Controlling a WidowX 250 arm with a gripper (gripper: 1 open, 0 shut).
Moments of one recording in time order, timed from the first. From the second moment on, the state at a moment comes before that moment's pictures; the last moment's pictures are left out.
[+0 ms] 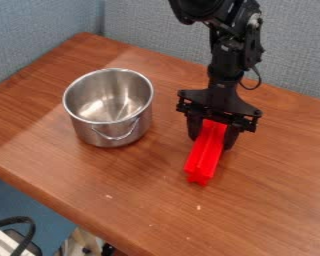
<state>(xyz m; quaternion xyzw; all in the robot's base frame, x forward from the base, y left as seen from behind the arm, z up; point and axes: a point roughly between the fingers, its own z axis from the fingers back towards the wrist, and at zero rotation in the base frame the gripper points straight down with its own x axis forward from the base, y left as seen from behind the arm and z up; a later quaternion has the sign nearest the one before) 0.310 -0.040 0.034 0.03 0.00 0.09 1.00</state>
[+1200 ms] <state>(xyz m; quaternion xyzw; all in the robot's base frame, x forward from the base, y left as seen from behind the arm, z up) 0.306 -0.026 0.059 0.04 0.02 0.10 0.99</state>
